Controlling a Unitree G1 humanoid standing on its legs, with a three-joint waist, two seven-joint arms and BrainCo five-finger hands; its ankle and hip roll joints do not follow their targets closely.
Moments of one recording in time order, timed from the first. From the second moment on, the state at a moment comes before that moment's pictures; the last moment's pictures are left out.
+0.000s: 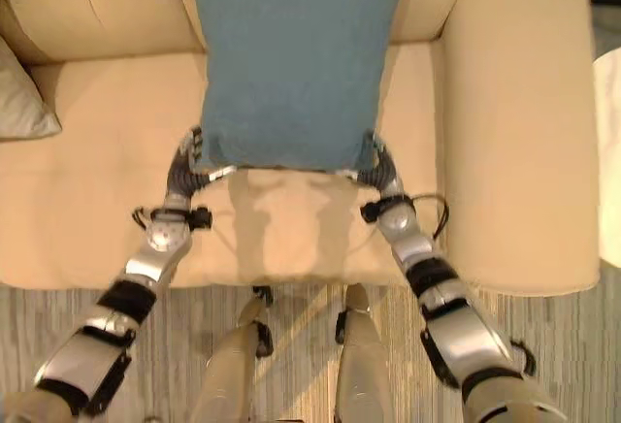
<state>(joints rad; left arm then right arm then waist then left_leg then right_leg) -0.73 0.43 -0.32 0.61 -0.25 -0.28 0.35 -0.89 -0.41 0.39 0.85 0.13 -0.15 -0.32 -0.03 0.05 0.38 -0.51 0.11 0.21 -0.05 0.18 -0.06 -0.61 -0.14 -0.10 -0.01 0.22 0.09</state>
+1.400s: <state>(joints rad) -0.75 0.43 -0.25 0.51 -0.24 -0.27 0.42 -0.83 -0.43 0.21 0.60 0.03 -0.13 -0.53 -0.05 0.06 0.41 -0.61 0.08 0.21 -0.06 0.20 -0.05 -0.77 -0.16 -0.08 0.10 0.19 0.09</state>
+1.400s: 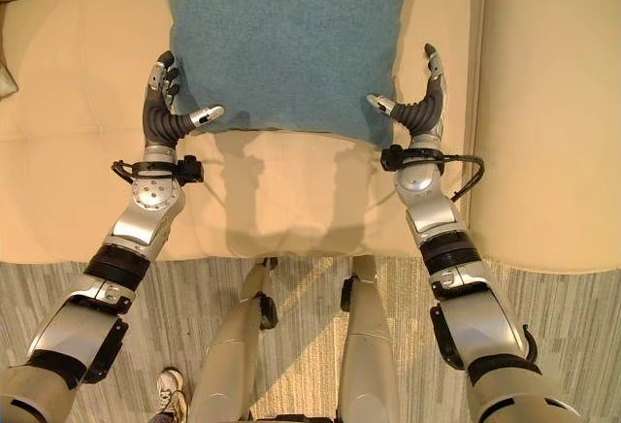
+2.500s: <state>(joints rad) -0.89 0.44 -0.32 0.54 -0.30 -0.30 0.37 -1.13 -0.50 0.38 0.85 0.52 -0.19 -0.23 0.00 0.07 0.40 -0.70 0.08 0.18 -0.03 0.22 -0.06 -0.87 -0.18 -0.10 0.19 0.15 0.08</state>
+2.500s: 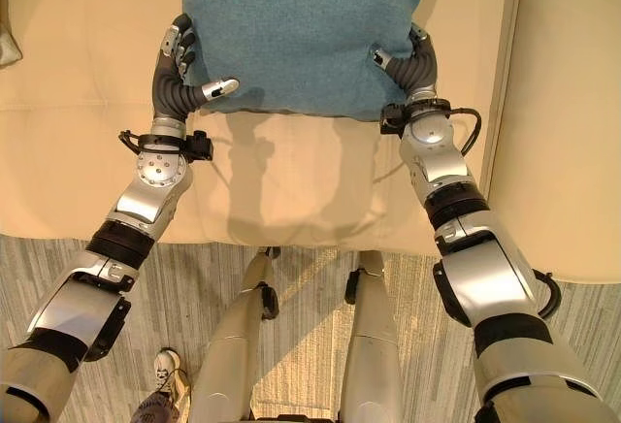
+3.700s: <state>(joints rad) -1.28 0.49 -0.47 0.92 -0.25 -0.13 0.39 -1.15 -0.48 0.39 0.76 0.41 -0.20 -0.29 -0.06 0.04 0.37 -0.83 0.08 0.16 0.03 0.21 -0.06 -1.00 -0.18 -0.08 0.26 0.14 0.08</state>
